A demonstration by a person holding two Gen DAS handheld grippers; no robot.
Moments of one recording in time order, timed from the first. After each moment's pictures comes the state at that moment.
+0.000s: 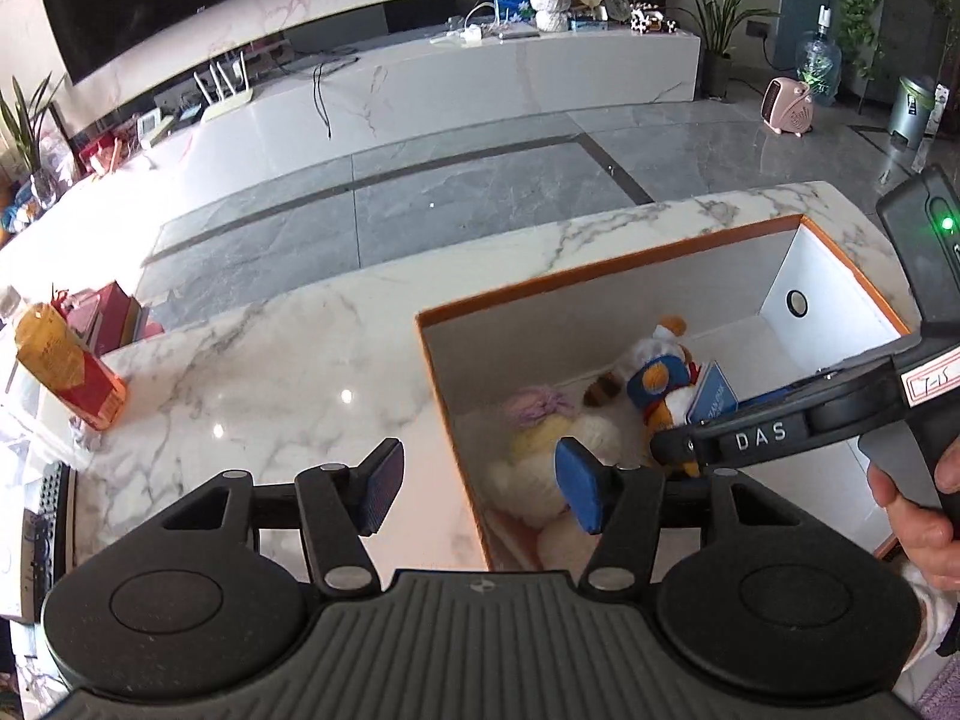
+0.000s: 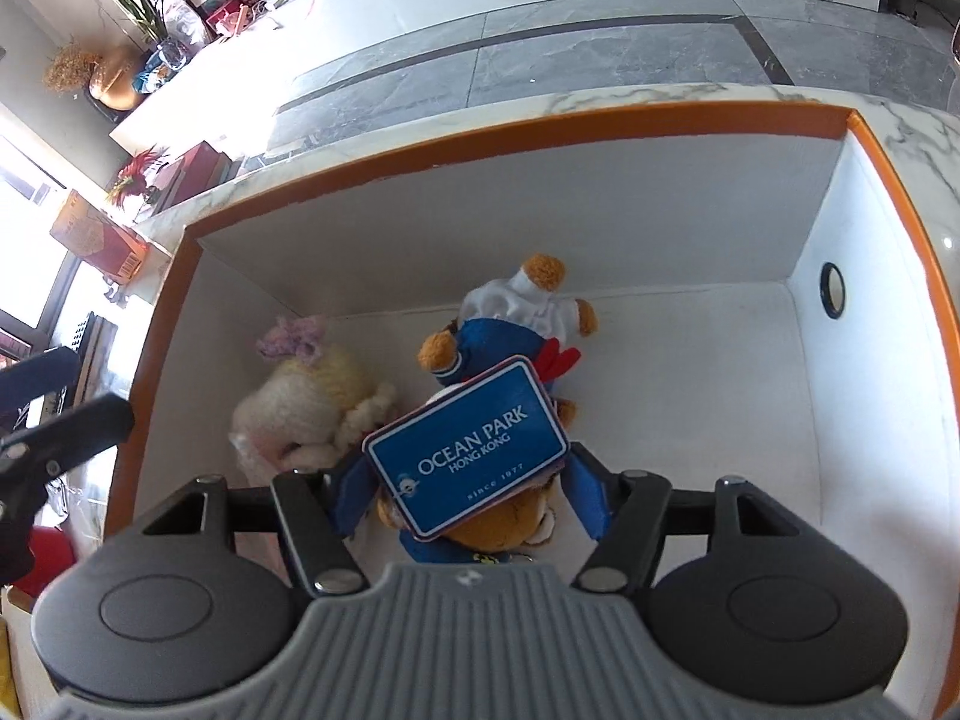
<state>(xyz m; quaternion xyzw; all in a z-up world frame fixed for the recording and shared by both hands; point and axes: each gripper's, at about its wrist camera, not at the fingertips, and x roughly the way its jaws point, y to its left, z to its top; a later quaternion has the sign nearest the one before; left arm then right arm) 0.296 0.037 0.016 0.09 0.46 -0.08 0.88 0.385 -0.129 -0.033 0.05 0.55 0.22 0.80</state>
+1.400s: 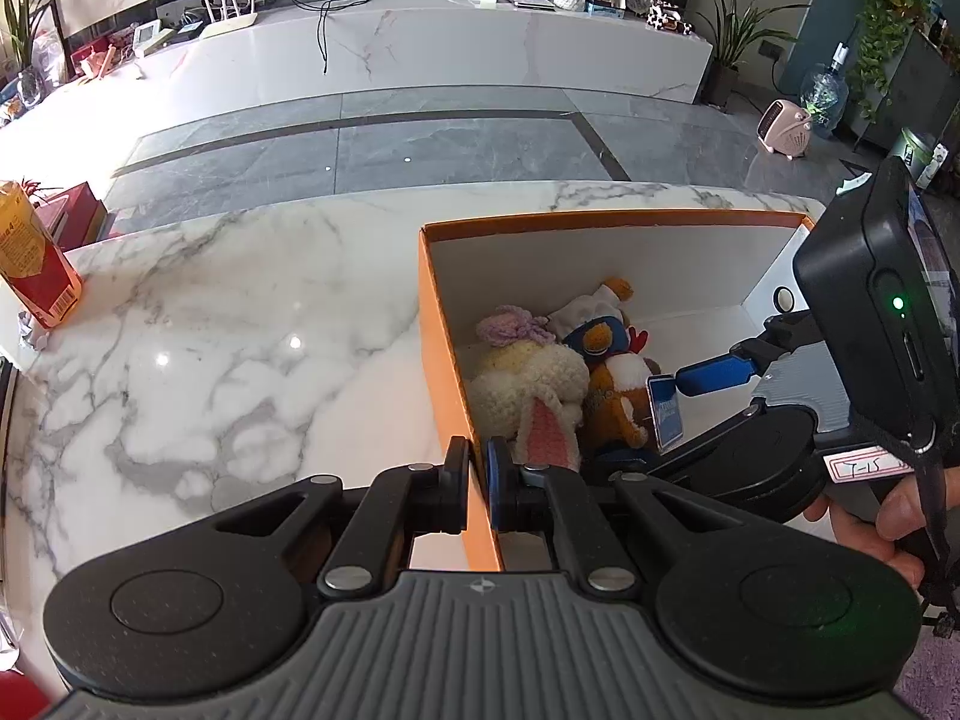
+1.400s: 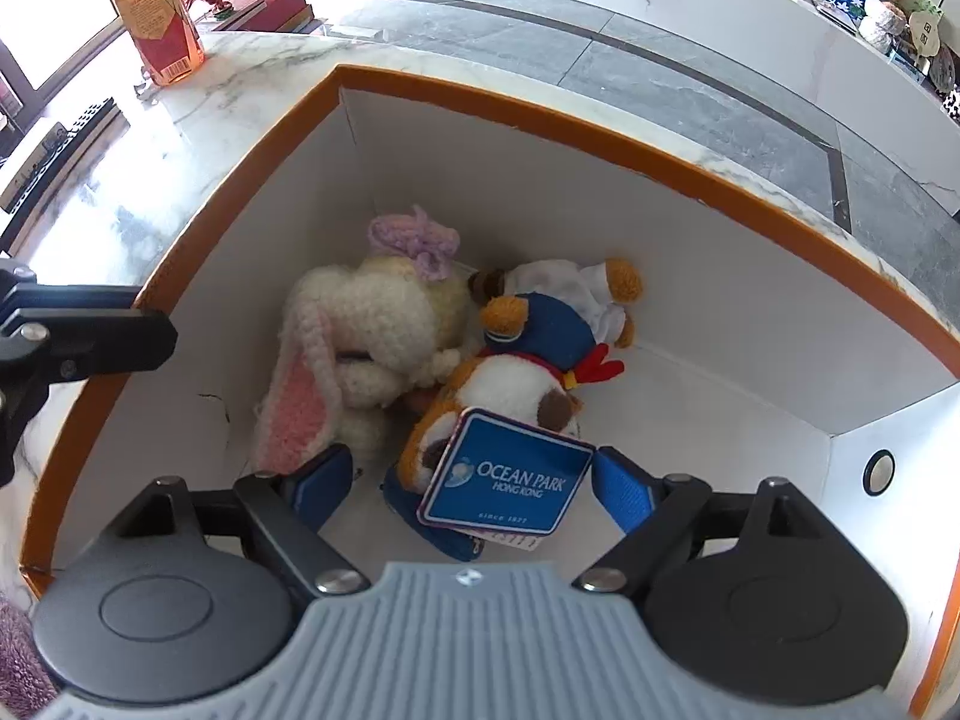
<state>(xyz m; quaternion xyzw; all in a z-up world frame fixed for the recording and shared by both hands) 0.287 0.068 -0.004 0.01 0.48 -0.10 0.87 0.365 -0.056 -0.035 -0.18 0.52 0.28 0.78</state>
